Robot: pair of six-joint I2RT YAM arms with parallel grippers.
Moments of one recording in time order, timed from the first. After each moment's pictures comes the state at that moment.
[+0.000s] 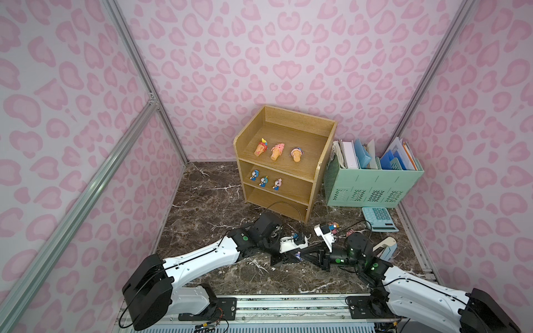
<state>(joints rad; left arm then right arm) -0.88 1.29 0.79 -0.31 0.61 0.40 0.80 0.89 0.19 0.48 -0.66 0.60</state>
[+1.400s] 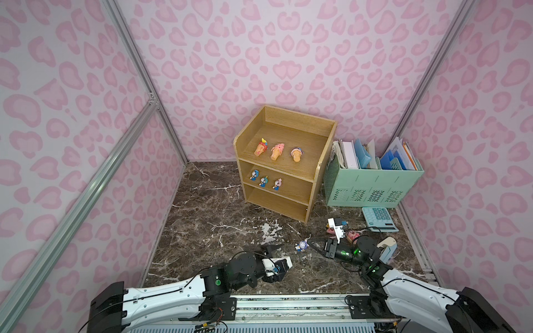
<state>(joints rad) -1.21 0.83 0.30 0.23 -0.20 0.49 0.67 0.95 0.08 0.79 -0.55 1.16</state>
